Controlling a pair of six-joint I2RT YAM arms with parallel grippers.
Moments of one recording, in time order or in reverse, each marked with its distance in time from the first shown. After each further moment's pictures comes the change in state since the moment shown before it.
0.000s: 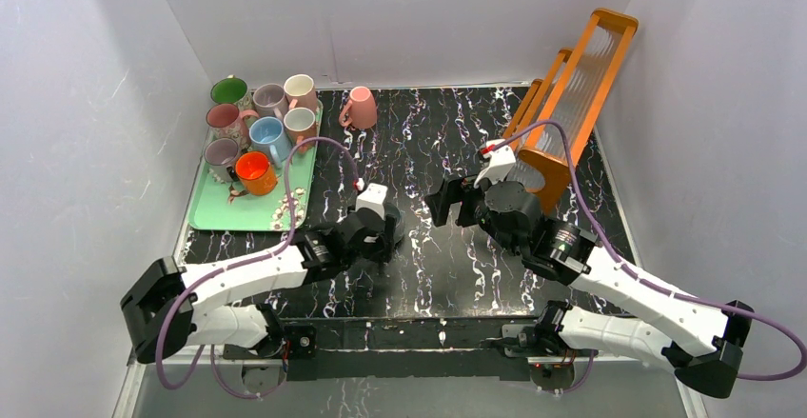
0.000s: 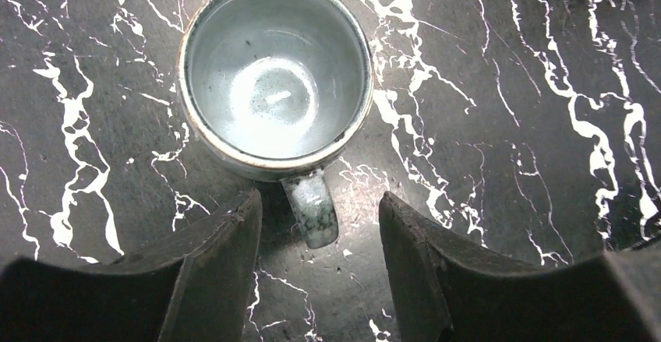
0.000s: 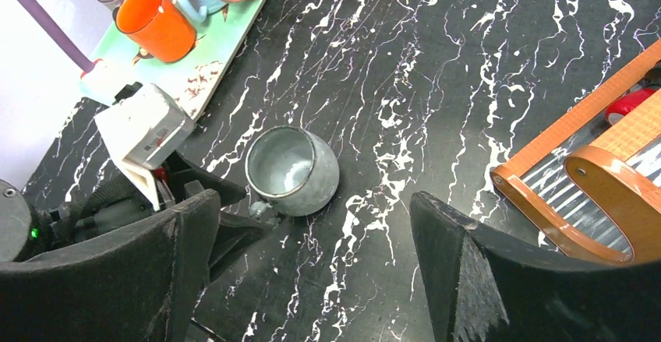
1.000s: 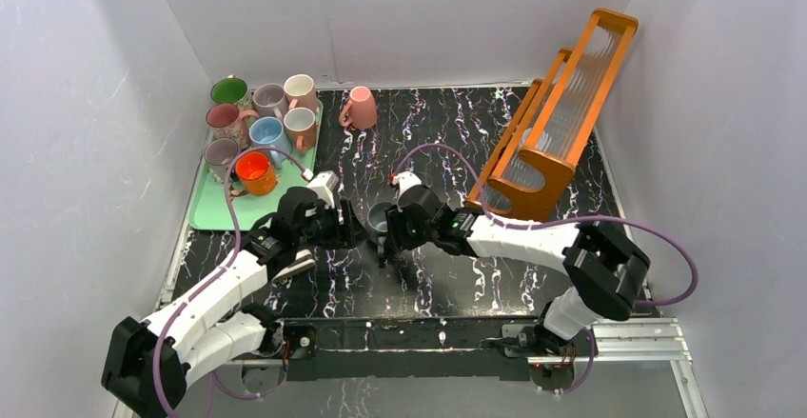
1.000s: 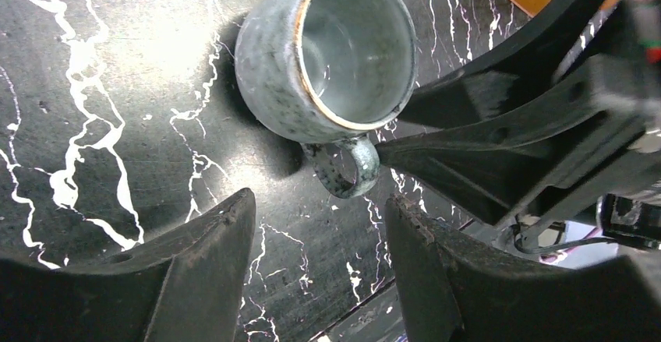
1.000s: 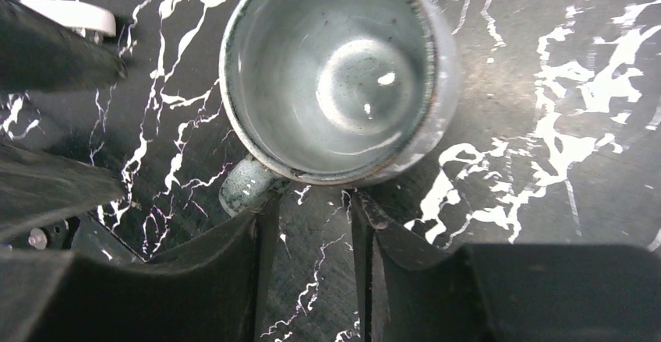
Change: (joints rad) left arm 0.480 -0.251 -0.109 -0.061 0.602 -0.024; right arm 0.000 0.663 0.000 0.237 -0.391 0.016
